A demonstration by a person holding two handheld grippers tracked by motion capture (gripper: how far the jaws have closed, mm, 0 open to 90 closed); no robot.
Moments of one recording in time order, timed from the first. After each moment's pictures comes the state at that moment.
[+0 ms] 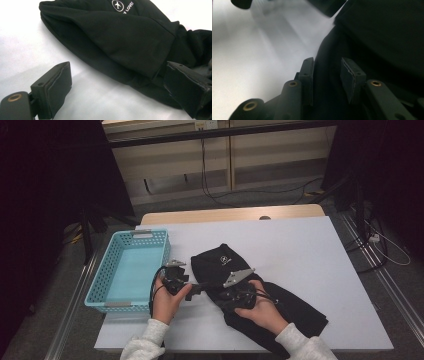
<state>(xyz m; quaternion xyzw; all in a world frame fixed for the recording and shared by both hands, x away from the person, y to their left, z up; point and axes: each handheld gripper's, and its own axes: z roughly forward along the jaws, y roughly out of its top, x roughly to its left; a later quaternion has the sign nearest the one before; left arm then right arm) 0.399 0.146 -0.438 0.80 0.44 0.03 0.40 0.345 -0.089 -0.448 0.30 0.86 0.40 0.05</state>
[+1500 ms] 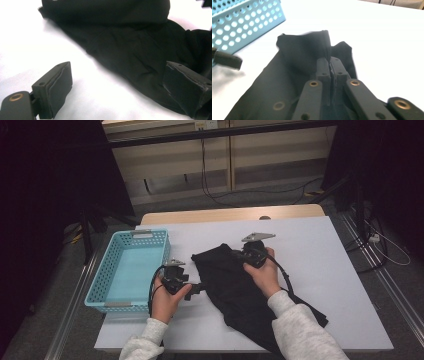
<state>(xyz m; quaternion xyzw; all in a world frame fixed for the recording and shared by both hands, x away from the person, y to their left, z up) 0.401 0.148 -0.438 0.80 0.44 0.03 0.40 0.440 -0.135 -0.429 0.44 0.75 0.46 0.15</state>
